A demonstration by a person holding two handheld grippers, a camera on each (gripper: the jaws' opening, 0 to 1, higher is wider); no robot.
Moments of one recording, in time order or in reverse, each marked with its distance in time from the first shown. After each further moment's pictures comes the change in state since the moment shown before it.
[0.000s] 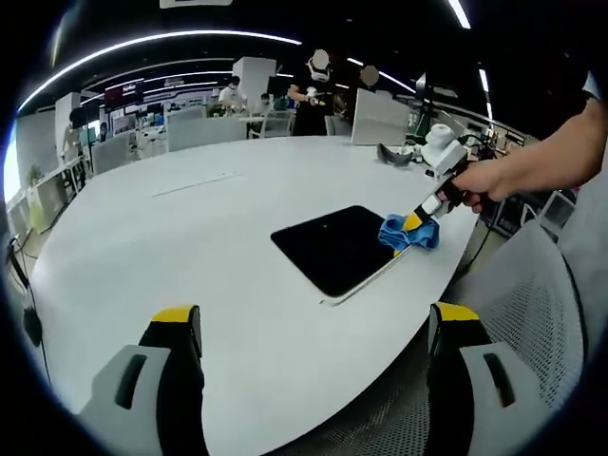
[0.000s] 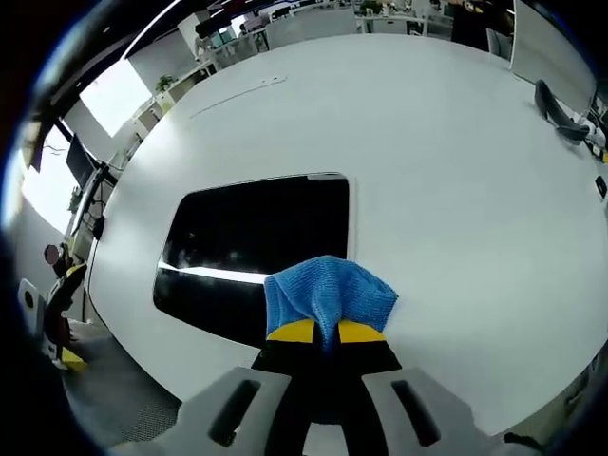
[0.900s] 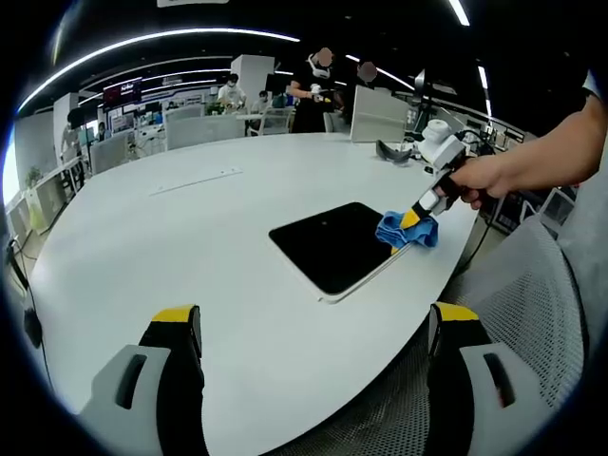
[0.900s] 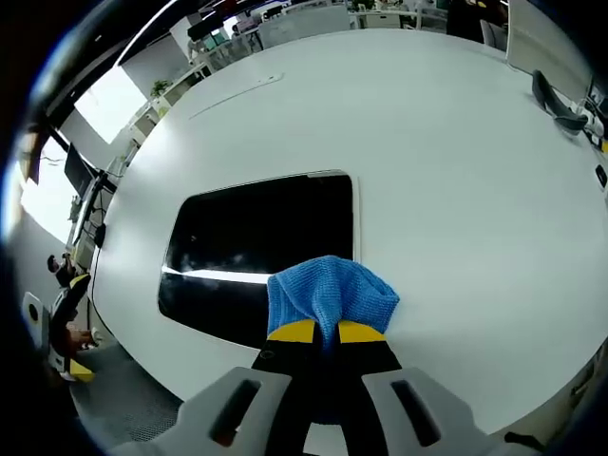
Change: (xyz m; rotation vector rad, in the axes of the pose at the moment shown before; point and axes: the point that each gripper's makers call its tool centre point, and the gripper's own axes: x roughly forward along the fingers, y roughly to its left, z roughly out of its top) left arm 0.002 0.000 -0.001 0.002 0.008 0.004; right arm 0.001 0.007 -0.001 0.034 0.015 0.008
